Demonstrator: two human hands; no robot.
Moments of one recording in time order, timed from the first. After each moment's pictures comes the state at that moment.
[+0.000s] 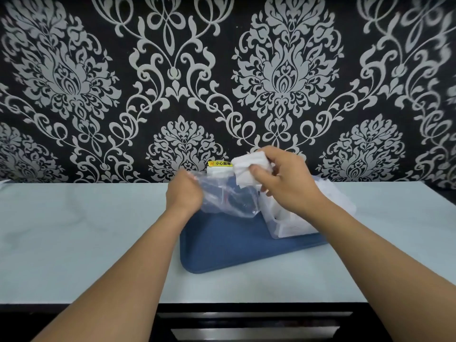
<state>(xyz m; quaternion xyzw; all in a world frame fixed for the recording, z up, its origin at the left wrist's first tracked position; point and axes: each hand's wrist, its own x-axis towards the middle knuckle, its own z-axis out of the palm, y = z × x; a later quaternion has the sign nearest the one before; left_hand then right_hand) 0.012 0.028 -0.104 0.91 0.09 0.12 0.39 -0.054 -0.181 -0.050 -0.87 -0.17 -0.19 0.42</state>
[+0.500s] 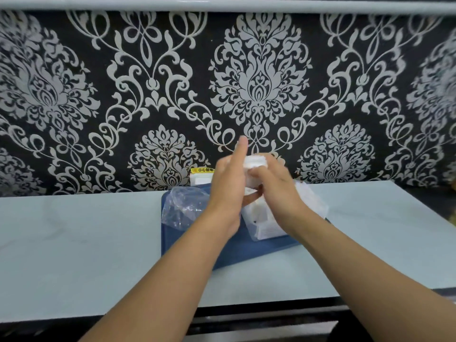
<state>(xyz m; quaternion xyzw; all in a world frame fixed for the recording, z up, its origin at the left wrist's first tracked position) -0.073 -0.089 -0.032 0.58 -0.01 -0.06 0.81 -0.080 -0.186 -0.050 -0.70 -0.06 -0.14 0.69</state>
